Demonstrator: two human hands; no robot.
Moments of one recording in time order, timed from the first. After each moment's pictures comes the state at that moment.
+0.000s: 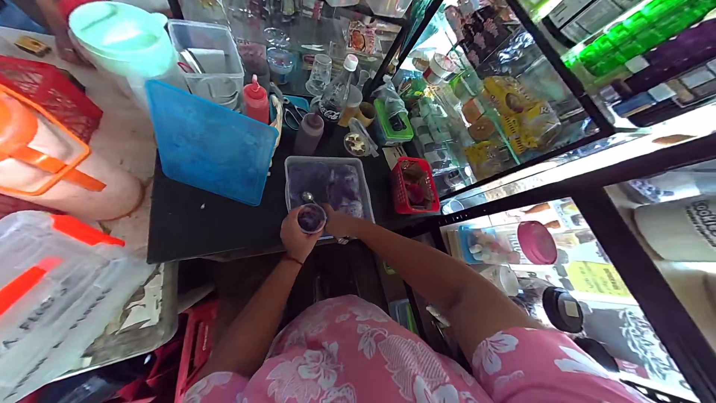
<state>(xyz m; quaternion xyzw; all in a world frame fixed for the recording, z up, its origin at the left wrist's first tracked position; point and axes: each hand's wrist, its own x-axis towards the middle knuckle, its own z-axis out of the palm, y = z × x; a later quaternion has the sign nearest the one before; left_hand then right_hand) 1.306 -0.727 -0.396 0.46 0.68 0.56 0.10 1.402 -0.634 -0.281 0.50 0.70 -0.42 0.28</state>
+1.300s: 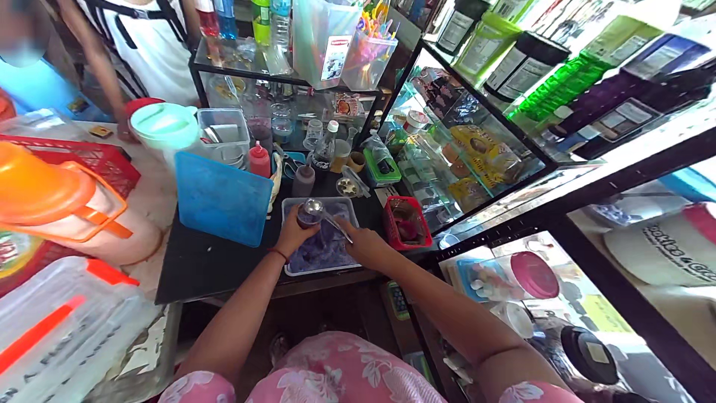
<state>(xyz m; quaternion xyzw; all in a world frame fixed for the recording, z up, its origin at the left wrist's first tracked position) 1.260 -0.651 -0.284 0.50 0.63 0.45 0.39 1.463 -0.641 -0.158 0.47 0.83 -0.27 0.14</state>
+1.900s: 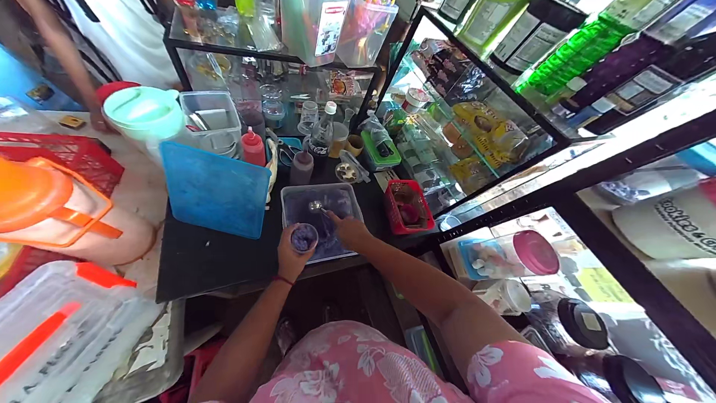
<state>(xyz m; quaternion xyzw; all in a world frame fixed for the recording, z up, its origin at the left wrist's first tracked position) 1.283 -0.714 -0.357 0.51 0.59 0.59 0.21 1.427 -0.608 -0.264 0.52 0.79 -0.23 0.24</state>
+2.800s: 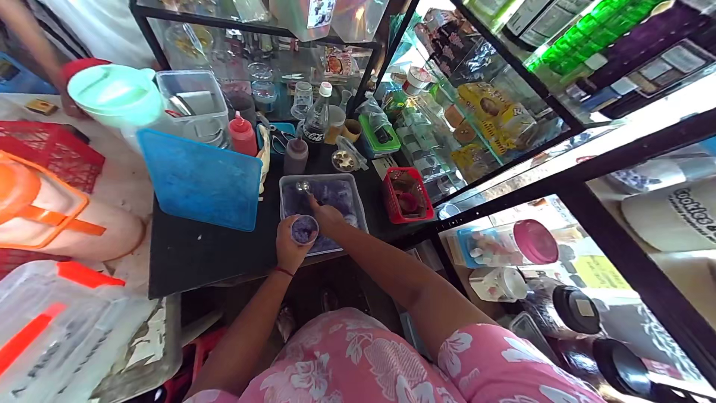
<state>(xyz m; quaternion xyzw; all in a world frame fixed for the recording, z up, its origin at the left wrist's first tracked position) 1.291 -0.704 -0.367 0.52 0.61 0.58 0.15 1.382 -0.600 -0.284 0.52 0.78 -0.28 0.21</state>
